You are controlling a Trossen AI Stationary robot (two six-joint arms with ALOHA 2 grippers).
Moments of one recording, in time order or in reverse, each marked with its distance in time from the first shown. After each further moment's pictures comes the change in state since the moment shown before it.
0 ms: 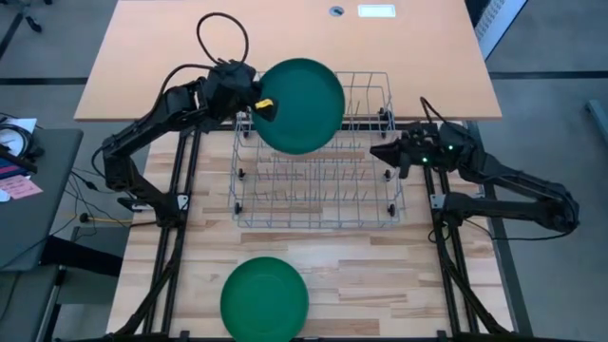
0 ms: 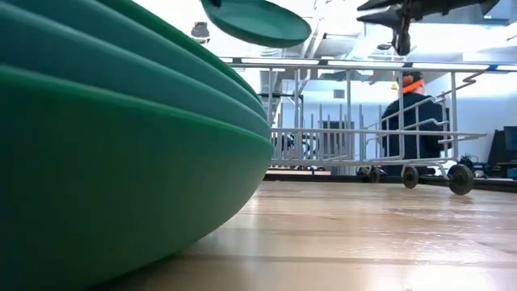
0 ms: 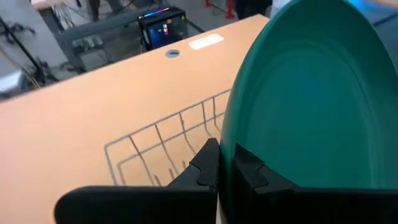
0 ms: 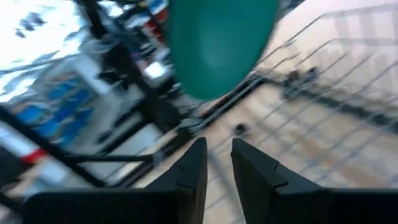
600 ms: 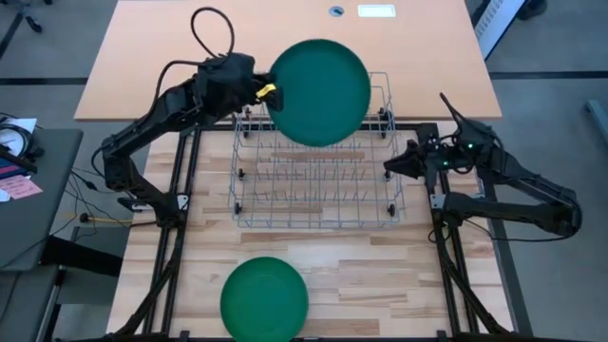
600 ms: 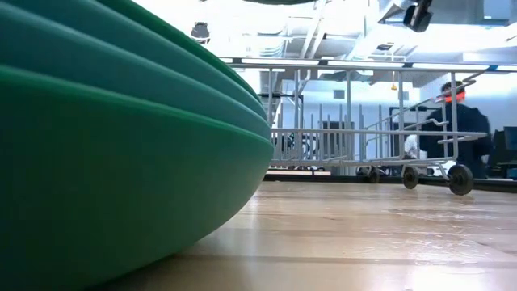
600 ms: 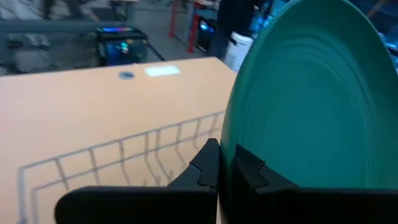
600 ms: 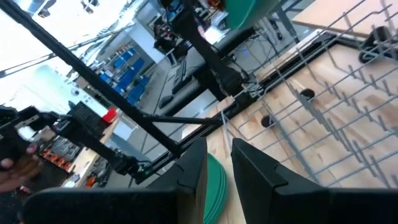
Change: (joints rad) left arm -0.006 -0.001 0.000 0.220 0.138 -0.096; right arm -0.001 -0.080 0.108 -0.200 -0.225 0.052
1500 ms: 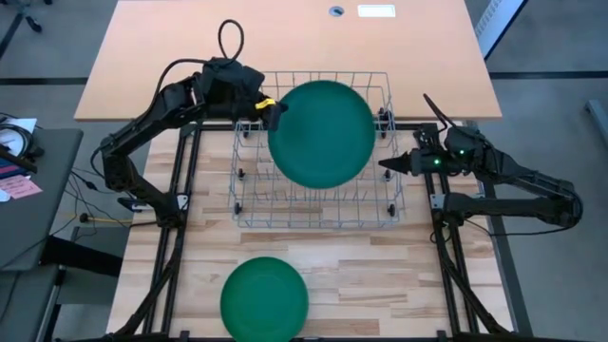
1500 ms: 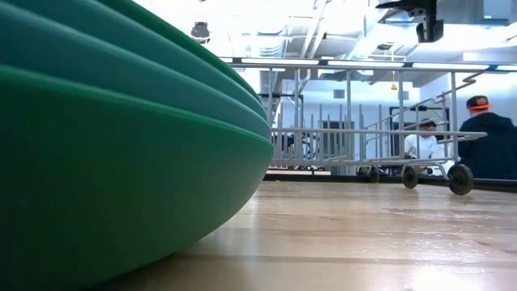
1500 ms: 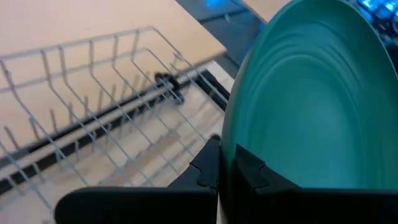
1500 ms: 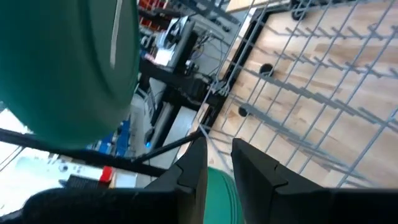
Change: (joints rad) left arm 0.052 -0.006 0.000 -0.165 0.511 -0.112; right arm 0.121 0.029 0.003 -0.086 0.306 0.388
